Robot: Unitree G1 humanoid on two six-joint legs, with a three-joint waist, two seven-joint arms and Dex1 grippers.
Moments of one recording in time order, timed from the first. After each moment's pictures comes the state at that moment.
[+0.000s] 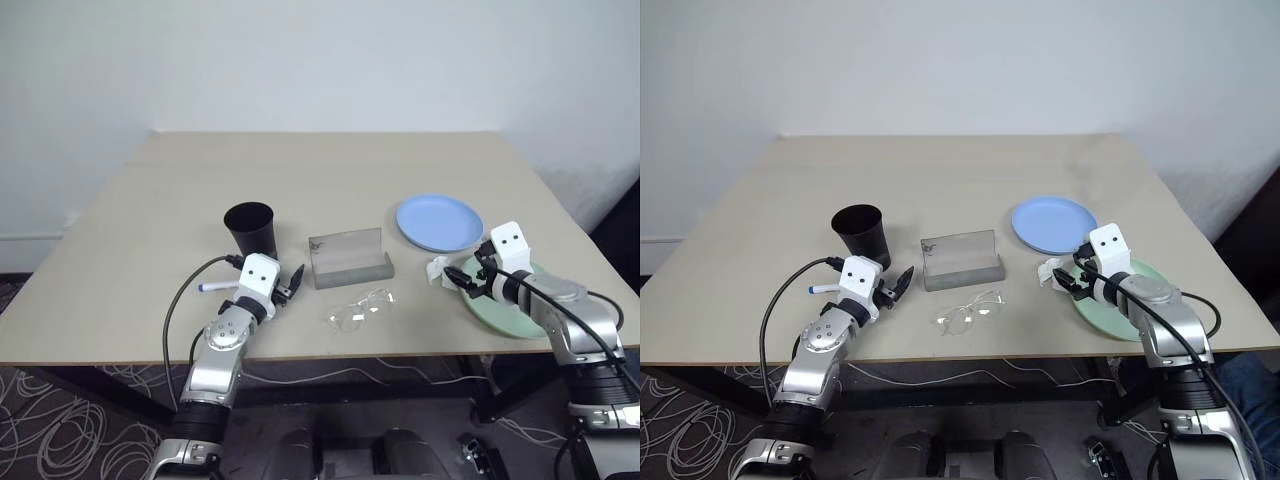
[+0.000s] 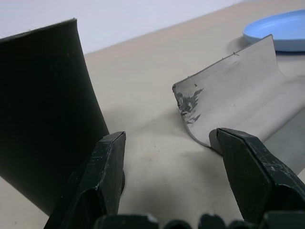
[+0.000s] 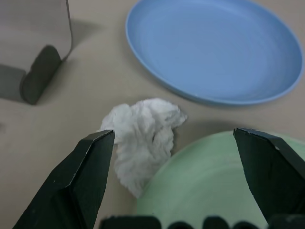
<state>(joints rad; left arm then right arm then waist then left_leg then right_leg) -0.21 0.25 -0.02 0.17 -0.02 0.01 -0.33 -0.41 -0.59 -0.01 -0.04 0.21 0.87 0.48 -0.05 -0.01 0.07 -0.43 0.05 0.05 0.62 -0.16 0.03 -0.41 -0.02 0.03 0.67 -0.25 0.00</state>
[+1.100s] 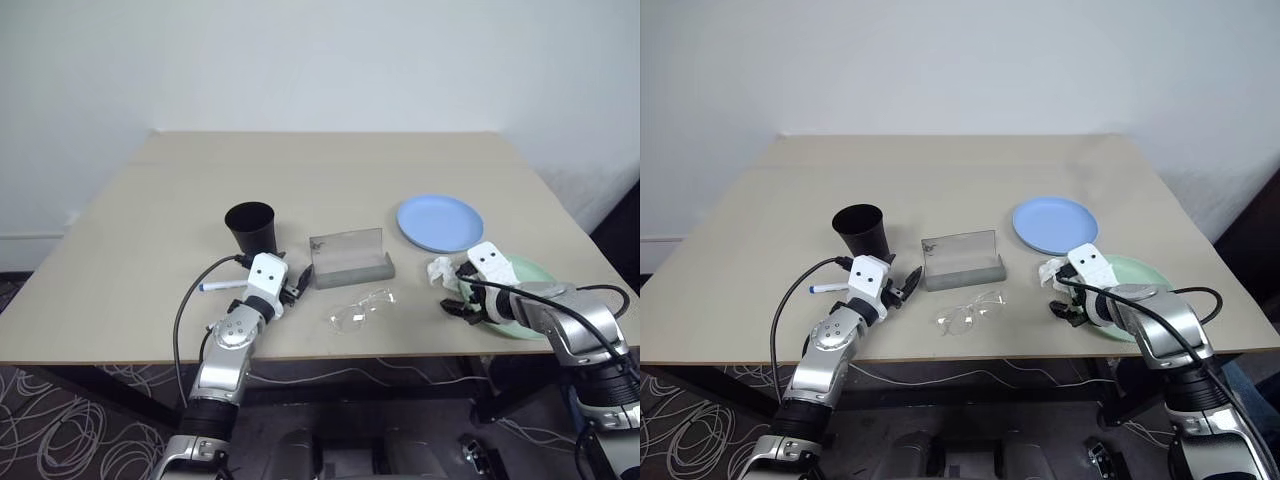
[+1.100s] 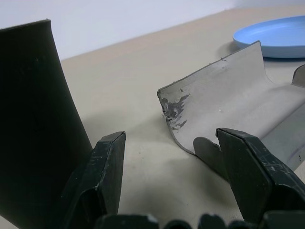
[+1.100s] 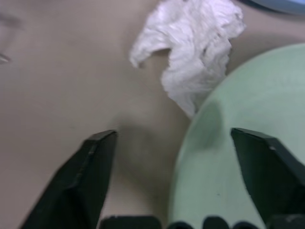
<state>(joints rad) -0.23 0.22 -0.03 0.19 -0.02 0.00 -0.33 -0.42 -0.64 0.15 -0.16 0.19 1.21 0.47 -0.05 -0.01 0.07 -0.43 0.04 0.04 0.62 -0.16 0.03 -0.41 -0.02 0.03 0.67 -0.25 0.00</state>
